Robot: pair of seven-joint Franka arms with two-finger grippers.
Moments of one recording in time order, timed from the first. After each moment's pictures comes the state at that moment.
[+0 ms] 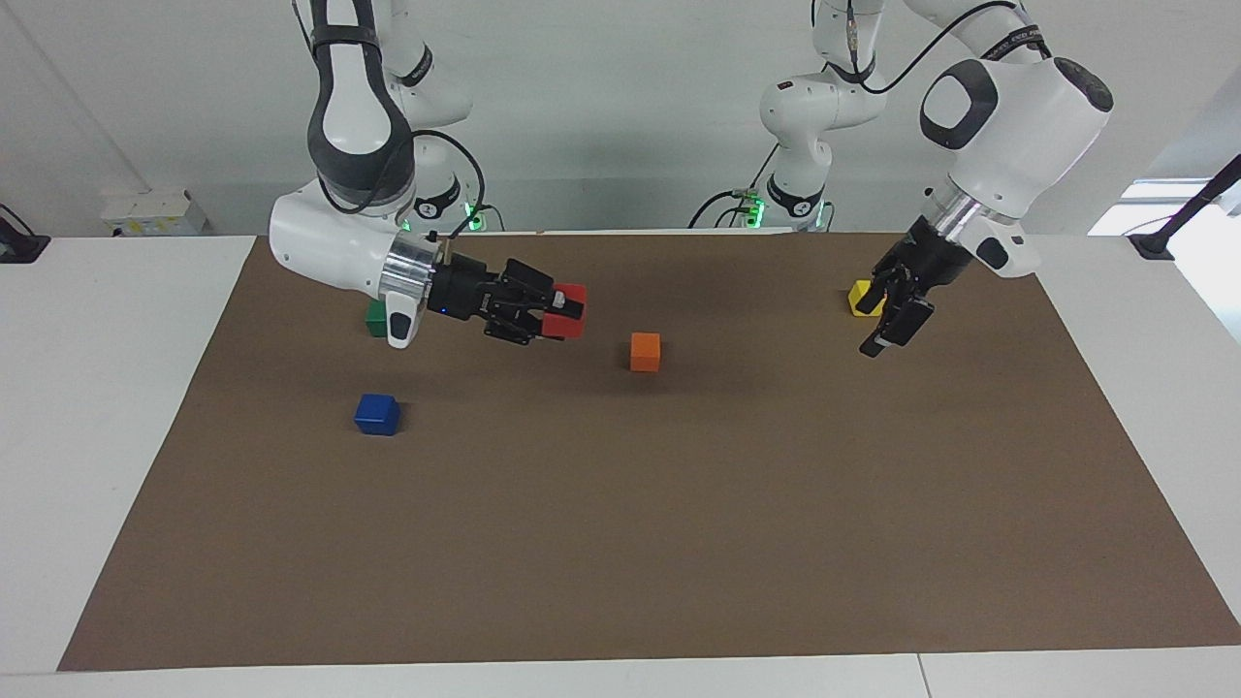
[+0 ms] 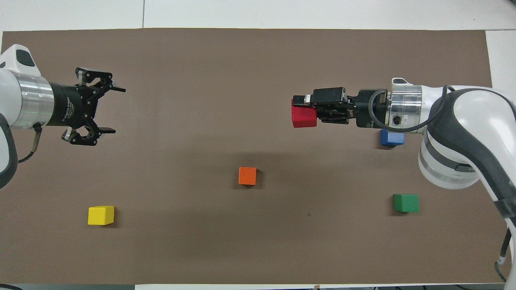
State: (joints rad) left arm 0.17 -0.02 -0.28 -1.85 -0.32 1.99 -1.10; right arm 0.19 0.09 -0.02 -1.96 1.30 2.04 -0.29
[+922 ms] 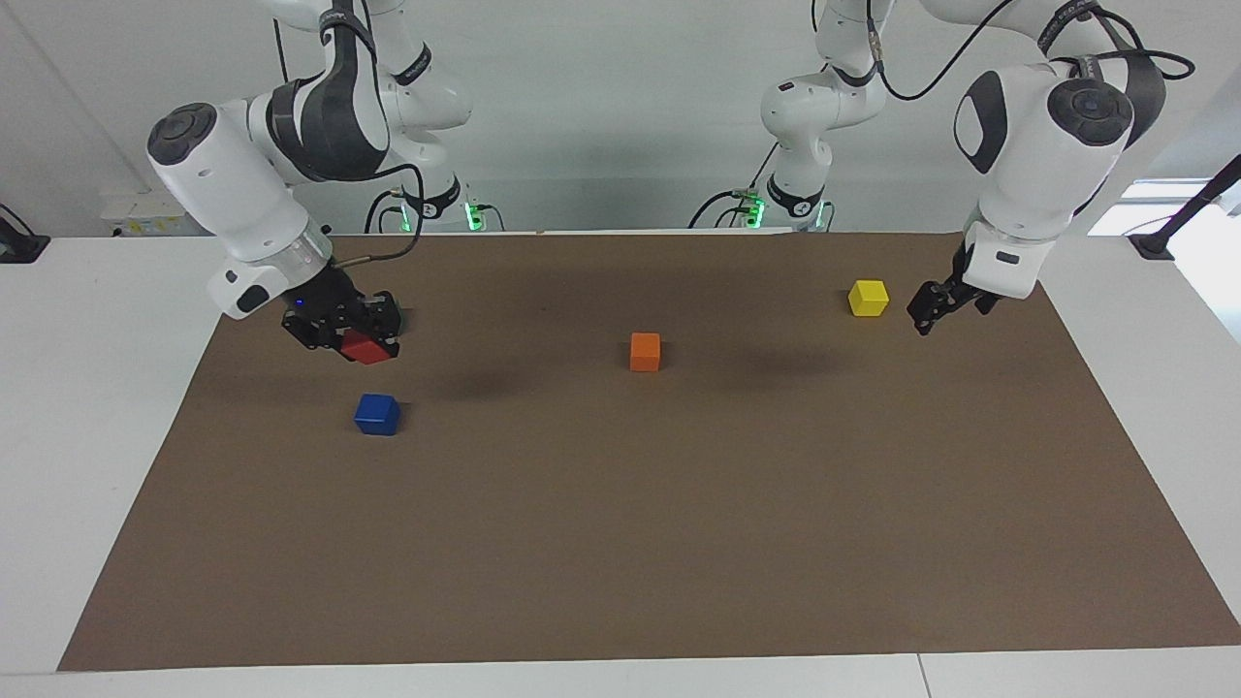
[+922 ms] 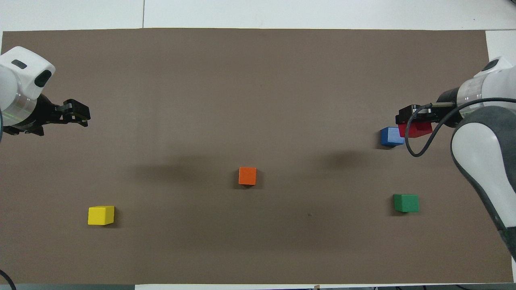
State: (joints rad) left arm 0.19 0.07 -0.30 -1.70 0.16 1.69 -0.29; right arm 0.02 0.04 -0.02 -1.88 0.14 1.94 -0.04
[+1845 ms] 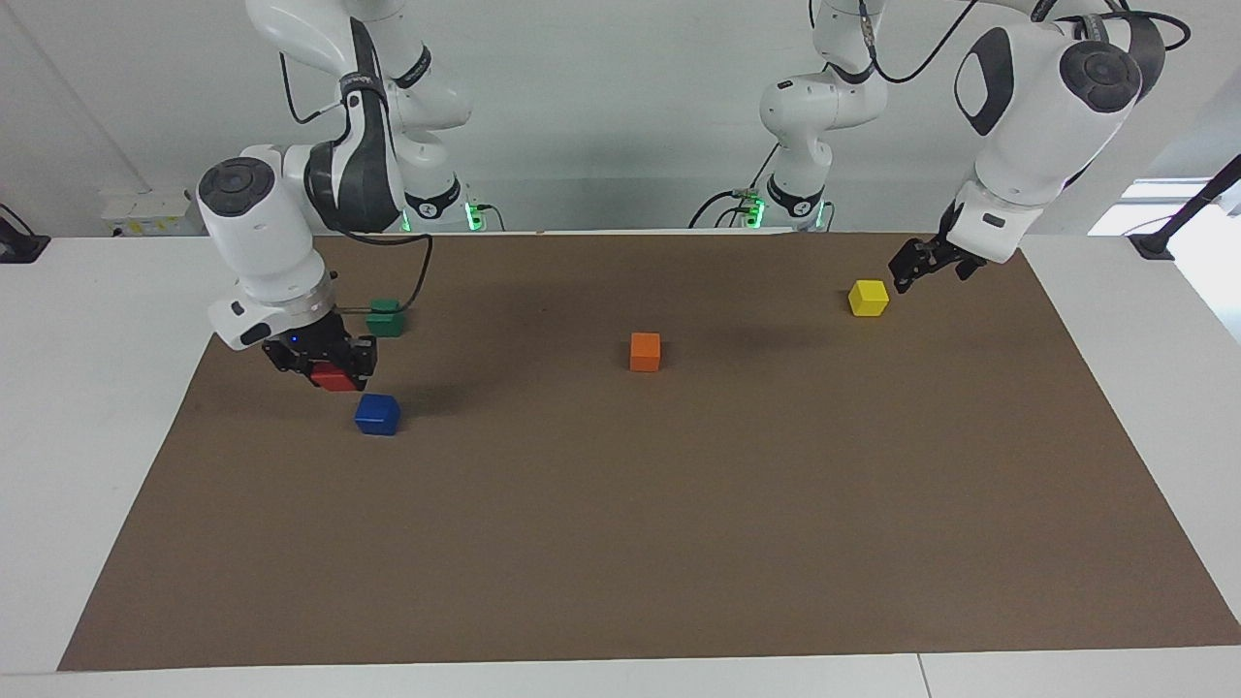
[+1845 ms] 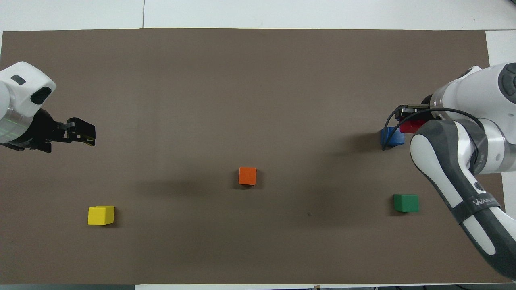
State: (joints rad) left arm 0.06 -0.01 -0.18 -1.74 0.03 1.60 -0.19; right arm 0.02 0.16 -0.02 -1.97 -0.07 2.21 0.13
